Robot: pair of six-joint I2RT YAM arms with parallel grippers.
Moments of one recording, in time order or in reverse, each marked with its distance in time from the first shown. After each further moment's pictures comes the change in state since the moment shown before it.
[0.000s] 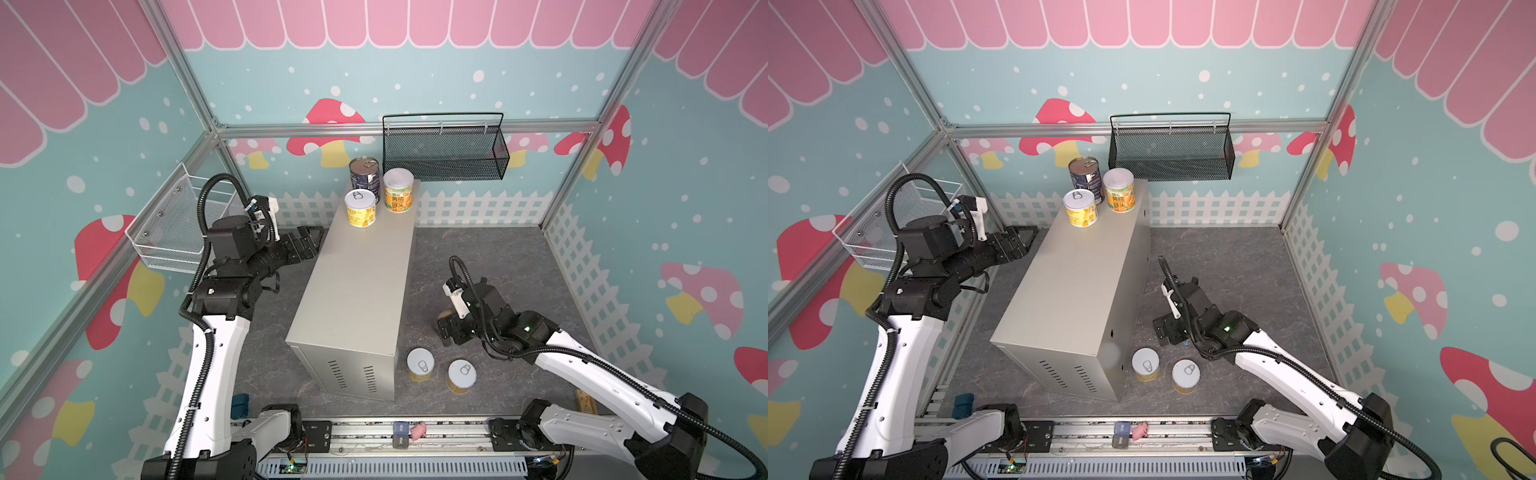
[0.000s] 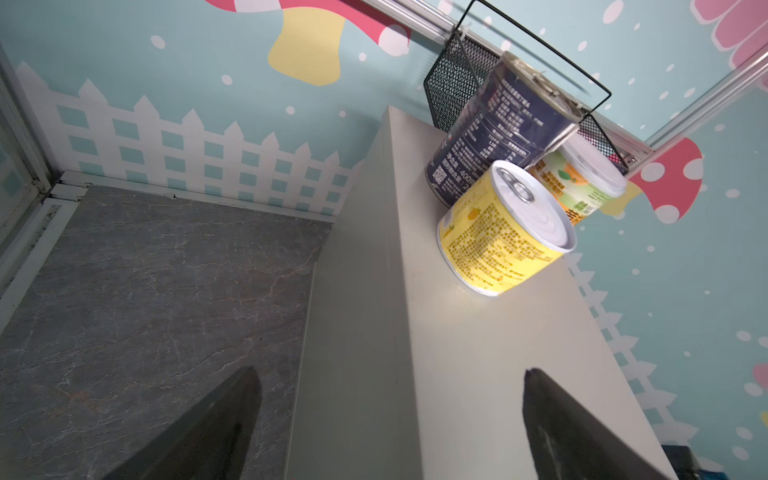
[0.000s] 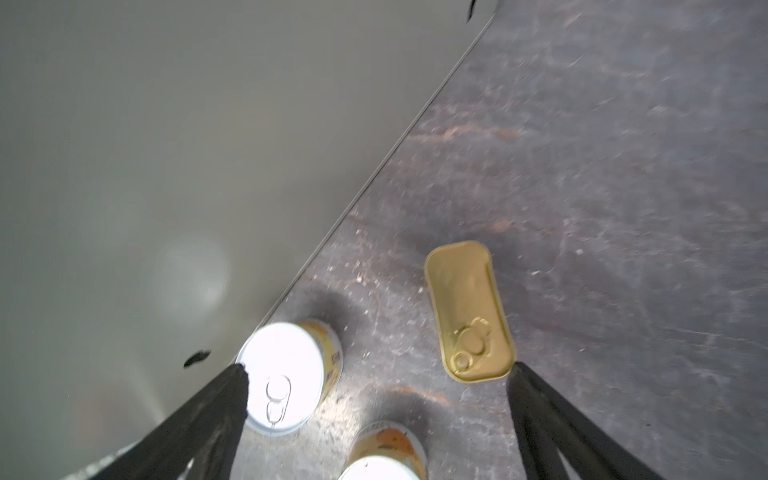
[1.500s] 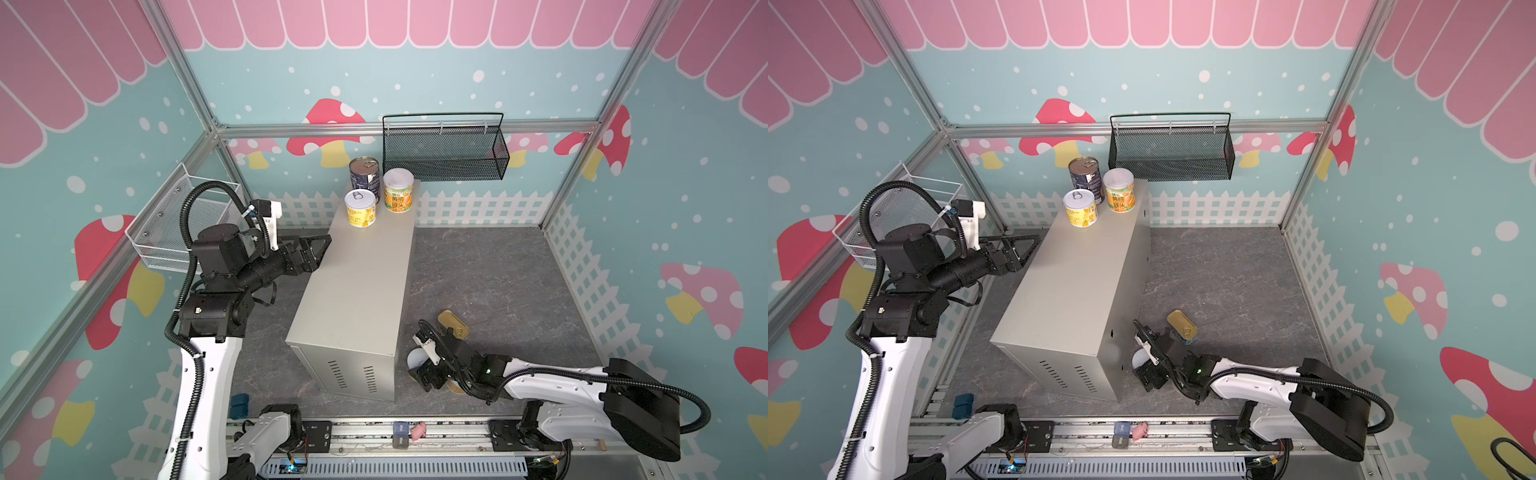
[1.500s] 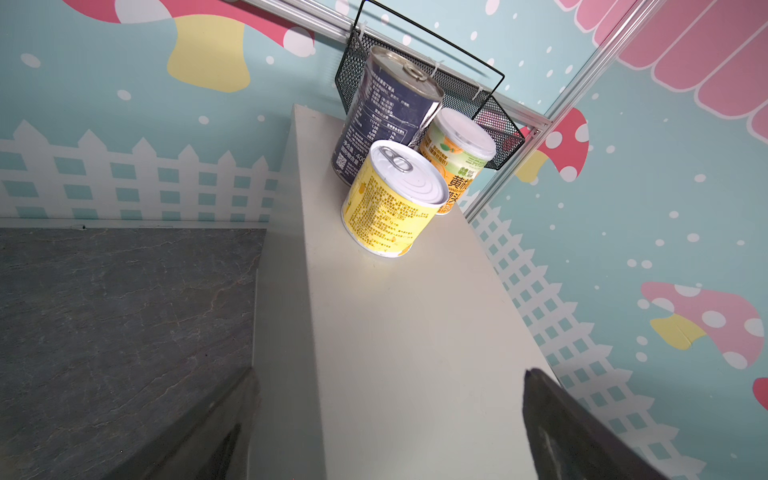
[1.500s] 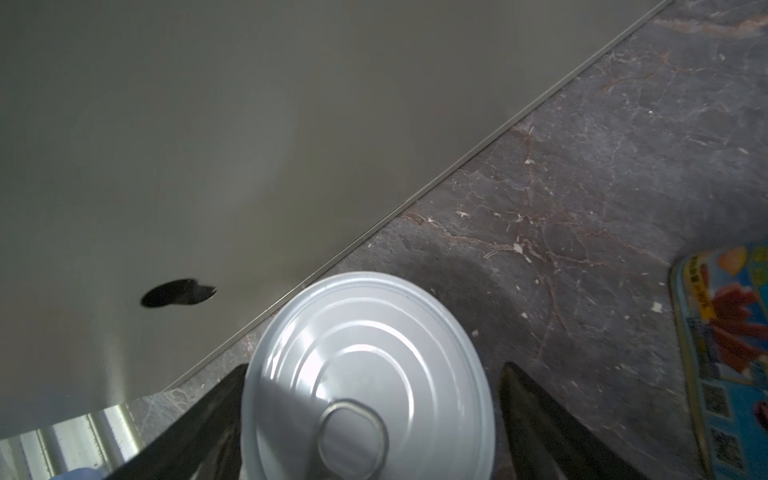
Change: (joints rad) left arm 0.000 -0.084 0.003 -0.019 0.179 0.042; right arm 0.243 0.153 -0.466 0.694 -0.005 0.002
